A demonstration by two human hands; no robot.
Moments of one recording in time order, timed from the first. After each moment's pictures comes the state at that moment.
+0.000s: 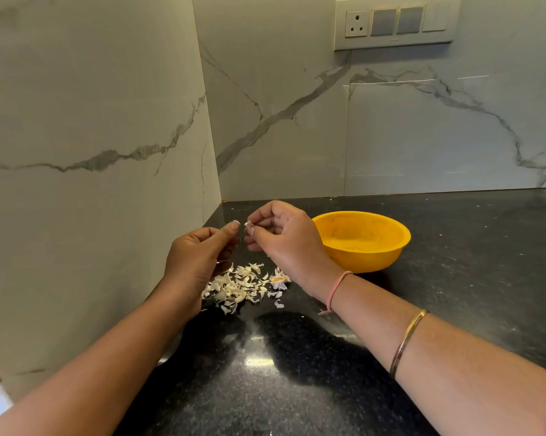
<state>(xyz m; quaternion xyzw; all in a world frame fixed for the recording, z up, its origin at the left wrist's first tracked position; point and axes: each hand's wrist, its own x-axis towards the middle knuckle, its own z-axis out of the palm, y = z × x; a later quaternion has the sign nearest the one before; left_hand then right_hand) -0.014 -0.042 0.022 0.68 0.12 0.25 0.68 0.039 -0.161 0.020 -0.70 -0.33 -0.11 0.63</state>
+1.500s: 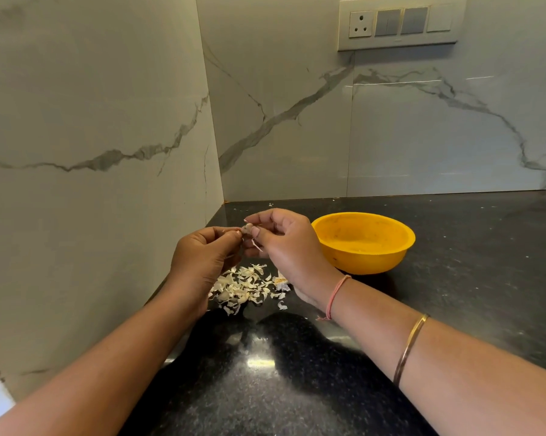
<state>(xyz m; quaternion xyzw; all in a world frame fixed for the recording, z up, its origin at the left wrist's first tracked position) -0.014 -0.044 0.021 0.66 0.09 0.25 0.71 0.028 -0.156 0.024 -0.66 -0.28 -0.02 0.70</state>
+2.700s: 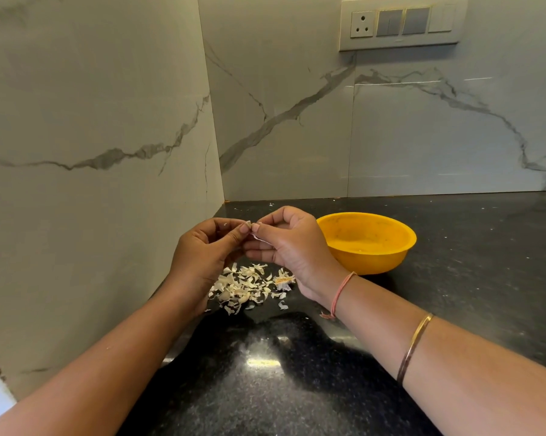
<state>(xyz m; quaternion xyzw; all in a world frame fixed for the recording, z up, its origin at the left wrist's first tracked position) -0.011 -0.037 0.018 0.65 0.00 0.24 0.72 0.024 -0.163 0.030 -0.59 -0.23 0.07 0.77</state>
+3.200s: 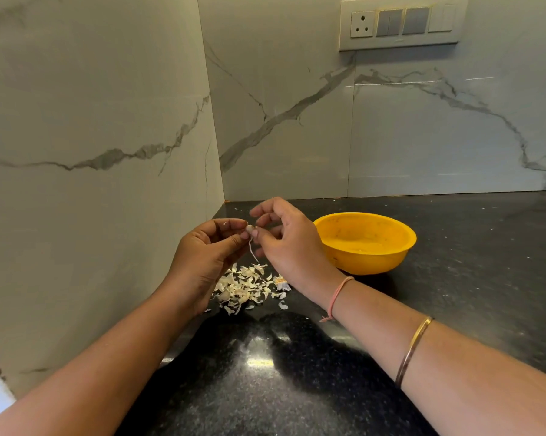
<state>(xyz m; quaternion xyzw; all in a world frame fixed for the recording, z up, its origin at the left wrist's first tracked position) -0.011 -0.040 0.020 0.60 0.00 0.22 0.77 0.033 -0.156 0.021 -0.75 -0.32 -0.17 0.56</state>
